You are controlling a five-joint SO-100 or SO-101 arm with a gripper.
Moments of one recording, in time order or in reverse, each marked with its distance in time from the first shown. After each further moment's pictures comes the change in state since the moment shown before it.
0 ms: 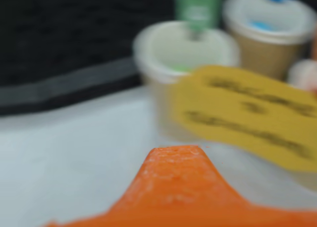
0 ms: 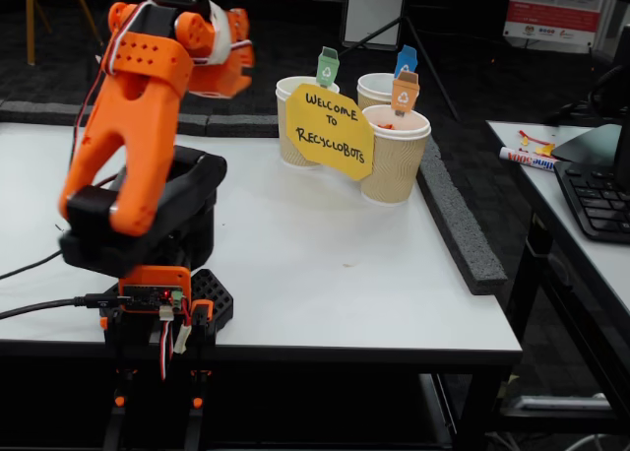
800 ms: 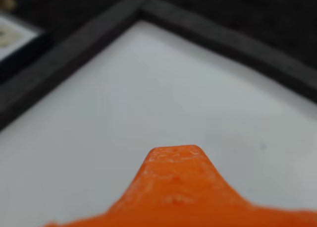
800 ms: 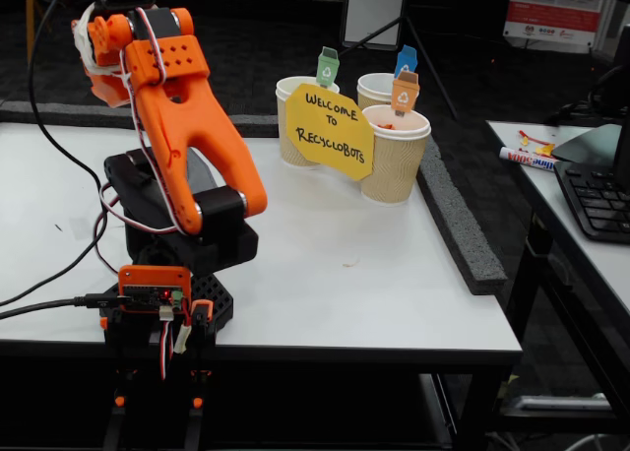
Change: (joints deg) arm -50.8 0.1 1.4 2.1 0.0
